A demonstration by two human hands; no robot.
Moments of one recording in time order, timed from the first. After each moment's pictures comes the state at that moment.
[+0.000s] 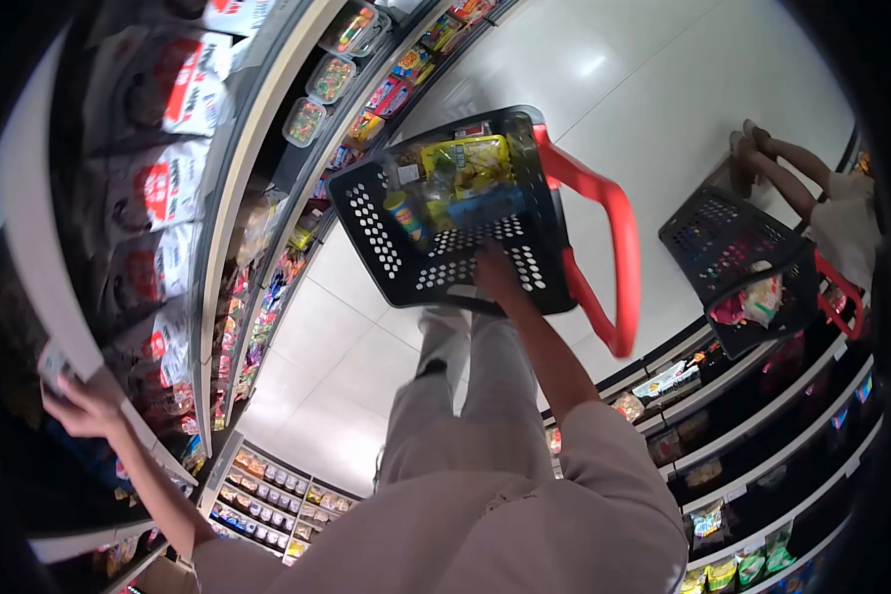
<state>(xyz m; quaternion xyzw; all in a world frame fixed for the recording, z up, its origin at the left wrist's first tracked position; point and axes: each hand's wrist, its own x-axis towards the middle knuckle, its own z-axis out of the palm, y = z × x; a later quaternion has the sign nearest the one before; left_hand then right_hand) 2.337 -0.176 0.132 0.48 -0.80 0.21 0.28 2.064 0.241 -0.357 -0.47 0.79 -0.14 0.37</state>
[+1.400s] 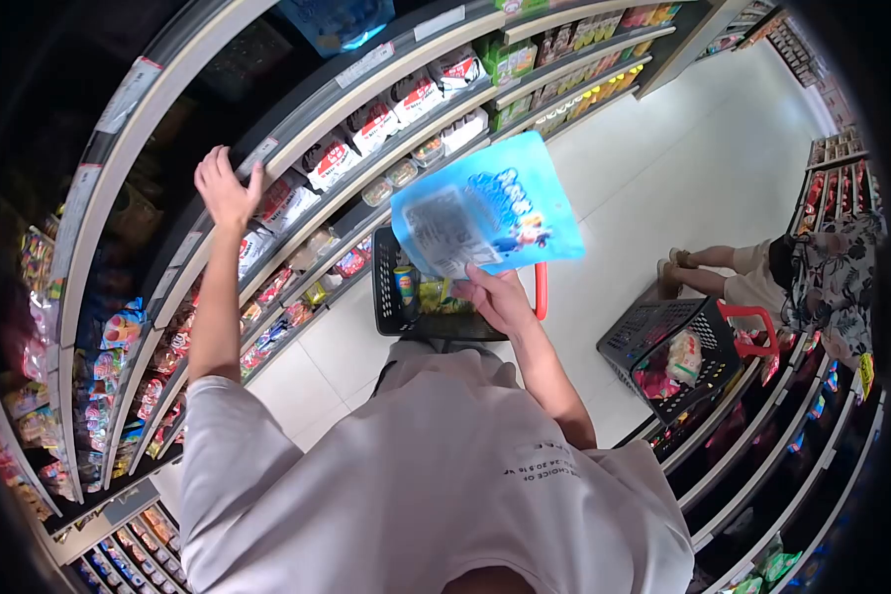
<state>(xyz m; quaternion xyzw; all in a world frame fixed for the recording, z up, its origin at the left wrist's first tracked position) 2.276 -0.135 0.169 0.38 -0.84 0.25 0.30 1.993 0.201 0.101 -0.10 0.30 -0.69 0.65</state>
